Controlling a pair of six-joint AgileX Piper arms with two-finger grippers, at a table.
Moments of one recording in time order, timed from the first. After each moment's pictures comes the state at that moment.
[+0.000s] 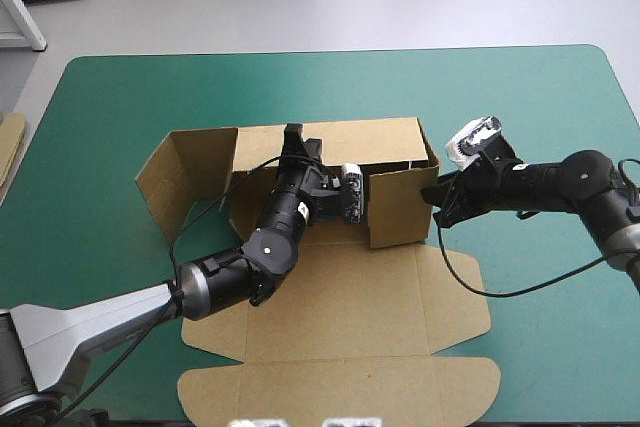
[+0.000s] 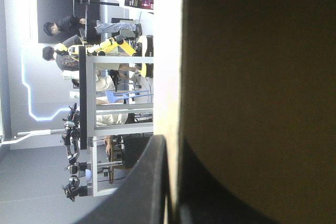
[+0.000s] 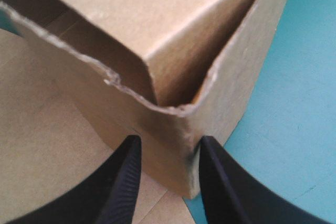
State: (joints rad) left arm -0.94 1.57 -1.02 1.73 0.64 -0.54; right arm 0.07 1.36 -1.02 0.86 0.85 -1.09
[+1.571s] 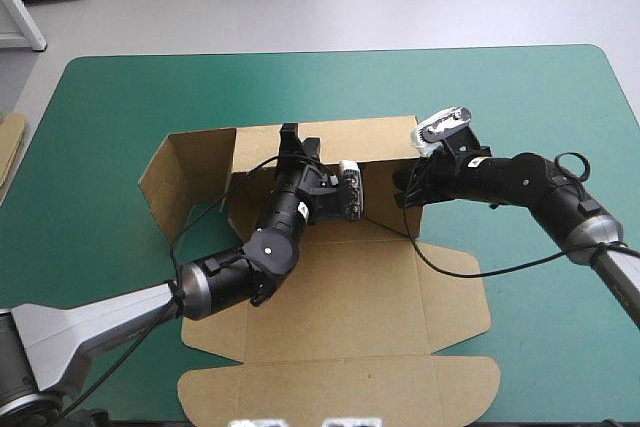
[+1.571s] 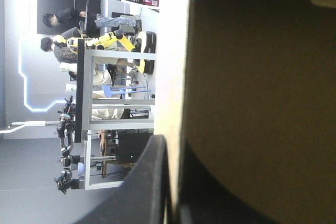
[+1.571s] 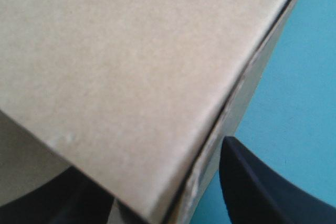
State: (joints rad) left arm -0.94 1.57 -1.02 1.73 0.65 -0.60; right arm 0.29 1.41 -1.06 0.66 0.52 -0.73
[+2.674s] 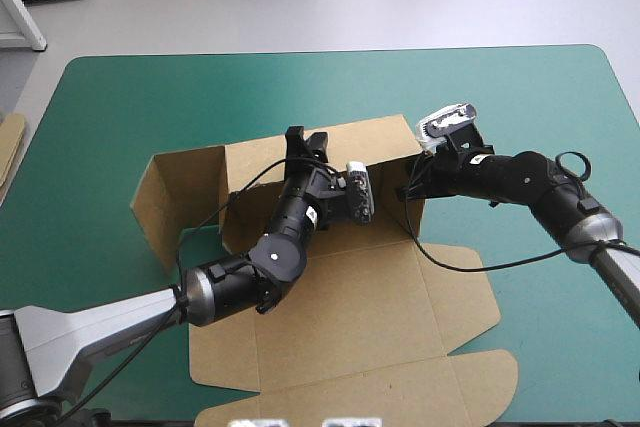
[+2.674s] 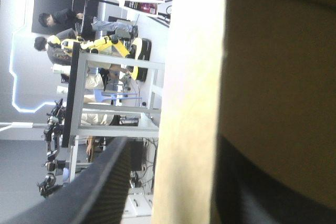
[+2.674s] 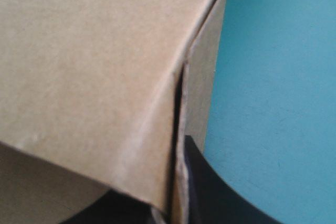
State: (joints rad) left arm -1.00 1.57 -1.04 1.70 0.66 -0.65; right arm 0.28 1.42 -1.06 0.69 0.50 -0.73
